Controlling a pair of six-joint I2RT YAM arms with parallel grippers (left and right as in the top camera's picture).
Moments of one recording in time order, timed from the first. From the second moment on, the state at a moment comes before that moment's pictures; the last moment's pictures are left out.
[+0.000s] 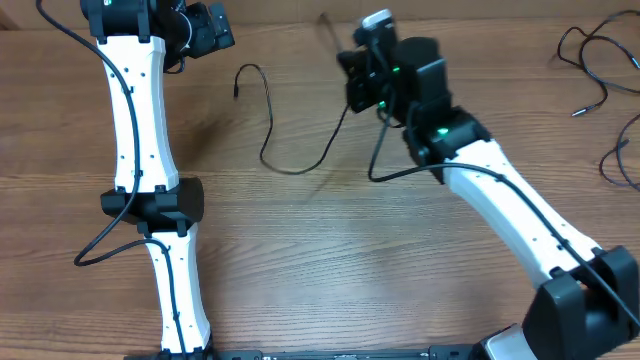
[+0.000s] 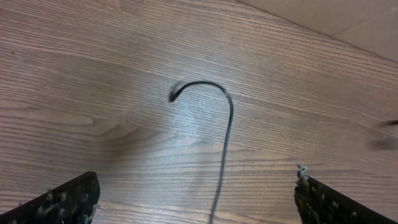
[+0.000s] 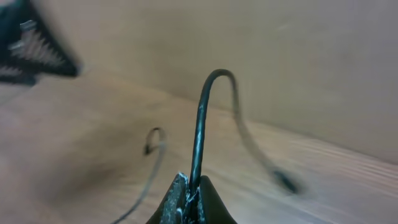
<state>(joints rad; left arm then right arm) 0.00 2.48 3.06 -1.66 0.14 -0.34 0.41 1.67 1.35 -0.04 -0.15 0.07</state>
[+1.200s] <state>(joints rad) 0.00 2.48 3.06 -1.67 0.13 -0.34 -0.55 1.42 1.36 -0.52 0.15 0.66</state>
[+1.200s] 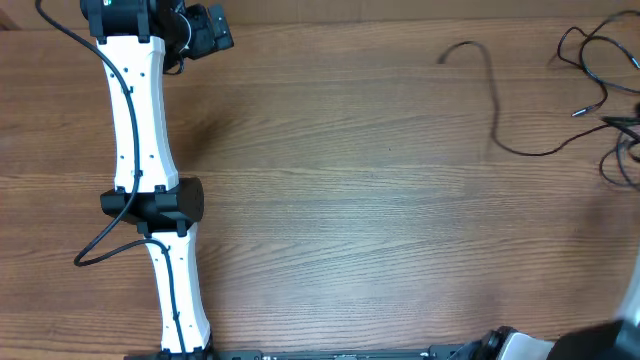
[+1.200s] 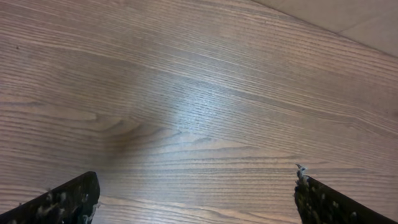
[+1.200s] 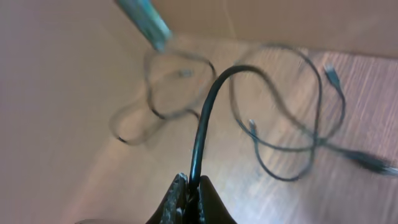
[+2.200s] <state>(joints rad) 0.00 2.48 3.06 -1.68 0.13 -0.34 -0.64 1.29 1.50 -1.07 0.97 1.16</state>
